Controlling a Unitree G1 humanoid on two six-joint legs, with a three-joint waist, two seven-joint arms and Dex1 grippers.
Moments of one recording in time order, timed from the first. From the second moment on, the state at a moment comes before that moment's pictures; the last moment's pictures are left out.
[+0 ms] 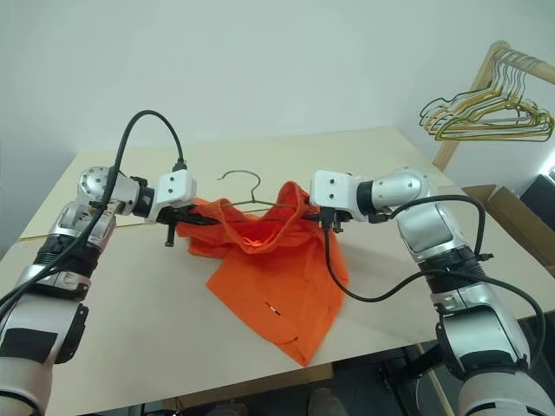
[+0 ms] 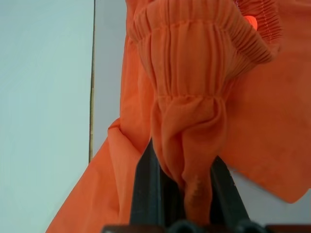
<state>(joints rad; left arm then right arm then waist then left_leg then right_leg) -0.91 0.68 -0.25 0.61 -0.04 -0.05 -1.39 -0.84 -0.67 0.31 0.22 -0.07 0.06 1.13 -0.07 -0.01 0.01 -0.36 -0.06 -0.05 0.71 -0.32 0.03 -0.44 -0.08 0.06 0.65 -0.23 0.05</state>
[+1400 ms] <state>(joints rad) -1.06 0.68 0.01 0.89 -0.20 -0.06 -1.52 -0.84 -0.77 0.11 0.21 0.24 0.42 1.37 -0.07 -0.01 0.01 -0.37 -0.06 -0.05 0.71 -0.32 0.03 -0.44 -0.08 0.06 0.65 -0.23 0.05</state>
